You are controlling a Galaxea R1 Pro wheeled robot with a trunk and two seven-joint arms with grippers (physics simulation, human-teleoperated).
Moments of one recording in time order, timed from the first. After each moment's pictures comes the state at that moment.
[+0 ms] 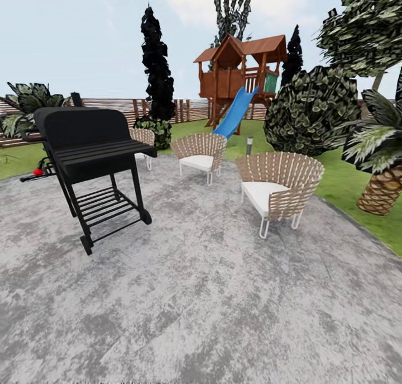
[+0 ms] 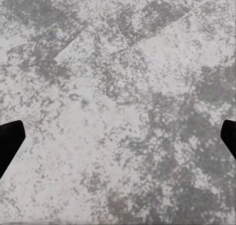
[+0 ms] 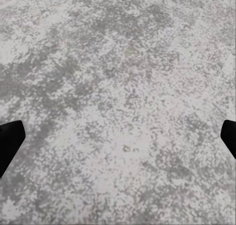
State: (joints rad) left arm -0.22 0.06 0.08 -0.29 0.04 -0.25 0.01; right arm -0.03 -0.04 -0.03 -0.54 0.00 -0.26 -0.01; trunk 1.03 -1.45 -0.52
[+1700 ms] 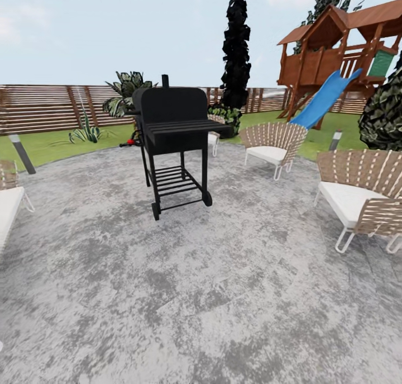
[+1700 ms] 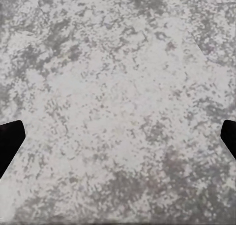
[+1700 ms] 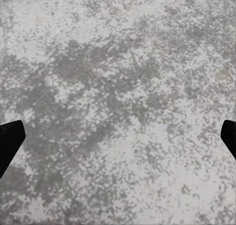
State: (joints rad) left arm -0.22 0.07 0.08 -0.29 0.04 -0.25 0.00; right arm -0.03 -0.05 -0.03 -0.54 0.00 -0.26 -0.01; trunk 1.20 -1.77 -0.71
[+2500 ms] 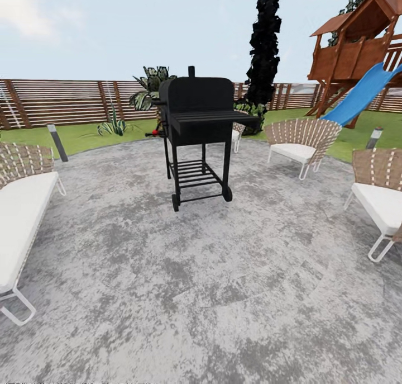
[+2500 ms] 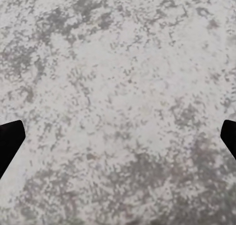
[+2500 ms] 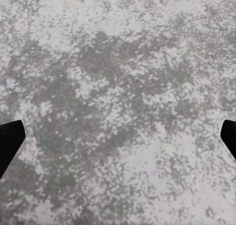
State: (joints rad) left arm -0.22 0.07 0.09 -0.29 0.04 -0.25 0.01; right arm -0.03 -0.05 -0.03 -0.54 0.00 -0.26 0.00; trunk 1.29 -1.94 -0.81
